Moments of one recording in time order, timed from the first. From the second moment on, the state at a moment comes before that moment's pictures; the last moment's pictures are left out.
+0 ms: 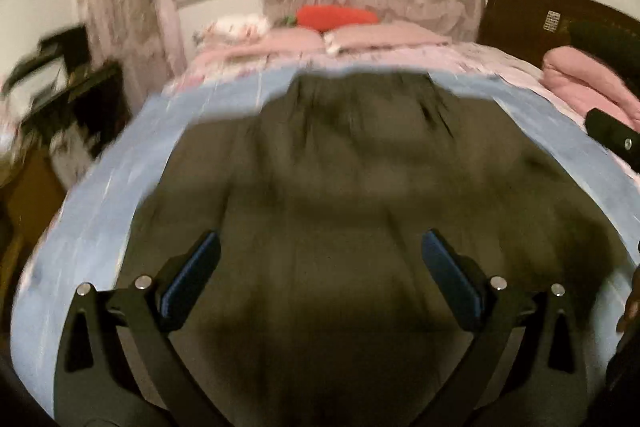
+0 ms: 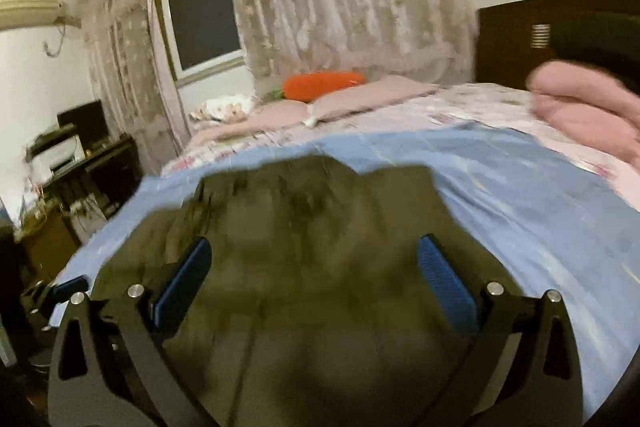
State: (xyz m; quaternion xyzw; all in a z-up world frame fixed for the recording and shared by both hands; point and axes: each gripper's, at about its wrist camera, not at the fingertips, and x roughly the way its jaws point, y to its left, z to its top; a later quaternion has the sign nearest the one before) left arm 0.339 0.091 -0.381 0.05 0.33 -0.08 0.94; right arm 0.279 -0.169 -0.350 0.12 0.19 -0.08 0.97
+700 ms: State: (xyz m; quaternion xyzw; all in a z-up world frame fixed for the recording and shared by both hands) left arm 0.095 0.141 -0.287 0.04 0.34 -0.02 0.94; right arm 0.026 -0.094 -0.274 0.09 0.21 -0.06 0.97
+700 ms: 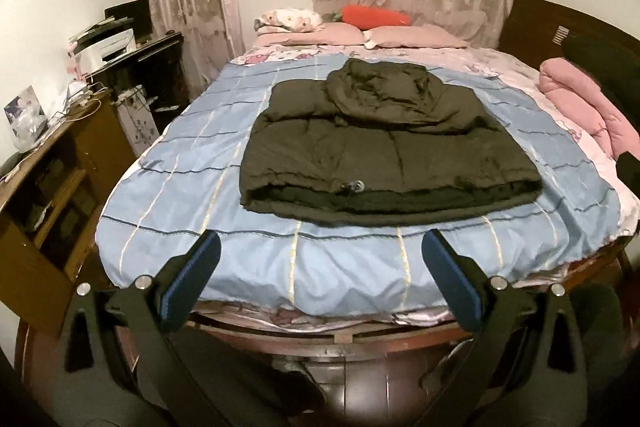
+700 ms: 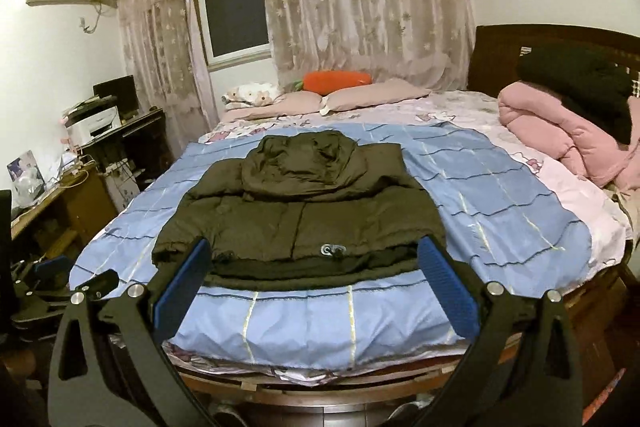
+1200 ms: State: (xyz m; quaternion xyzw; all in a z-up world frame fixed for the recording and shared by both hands) left arm 0.084 0.134 -0.272 0.03 0.33 -0.02 0.94; right arm 0.011 -0.097 -0.270 0.08 0.21 -0.08 0.97
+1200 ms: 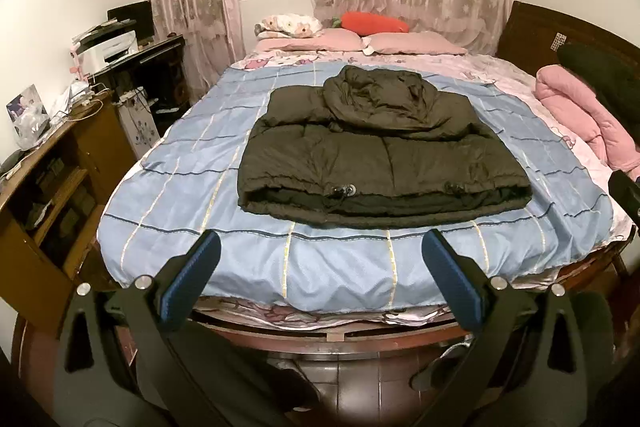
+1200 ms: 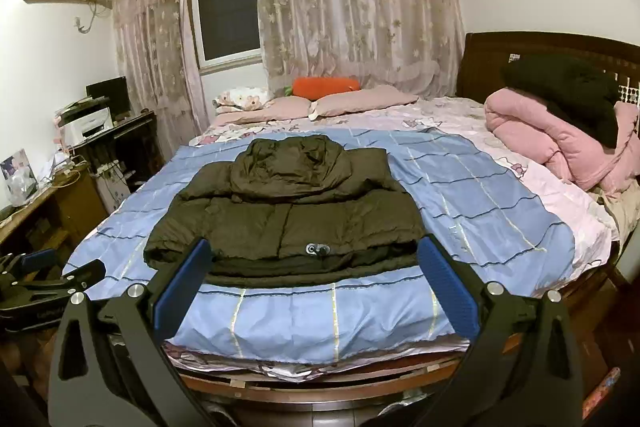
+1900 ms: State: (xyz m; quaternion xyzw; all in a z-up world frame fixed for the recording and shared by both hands) left arm 0.107 0.138 -0.295 0.01 0.36 -0.02 0.93; right arm 0.029 -0.098 -0.285 0.08 0.22 -0.08 0.97
